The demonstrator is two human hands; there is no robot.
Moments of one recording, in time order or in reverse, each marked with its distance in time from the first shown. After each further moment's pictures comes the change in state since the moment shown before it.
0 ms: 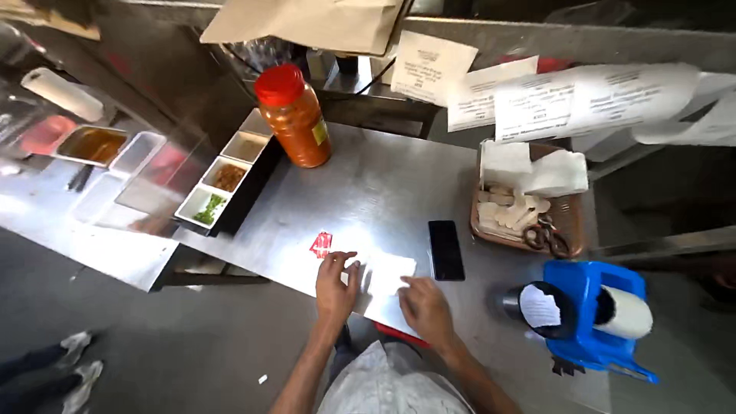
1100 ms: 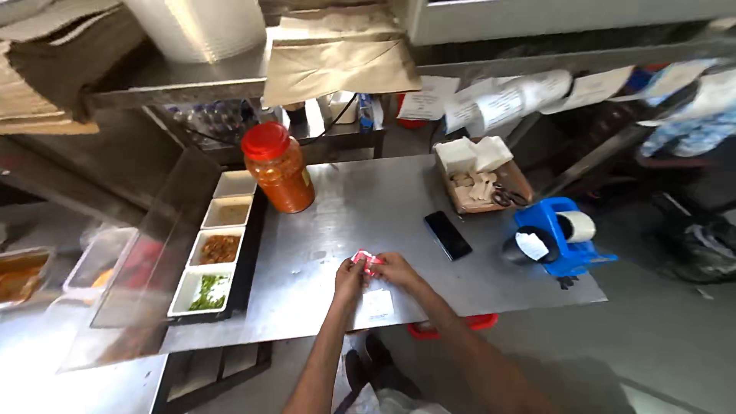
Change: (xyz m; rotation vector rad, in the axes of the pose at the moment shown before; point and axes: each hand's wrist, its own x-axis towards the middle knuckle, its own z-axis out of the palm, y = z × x) left_hand 0.089 -0.072 -0.040 -0.883 -0.573 -0.571; right_hand 0.145 -0.128 0.045 0.754 -0.168 0.768
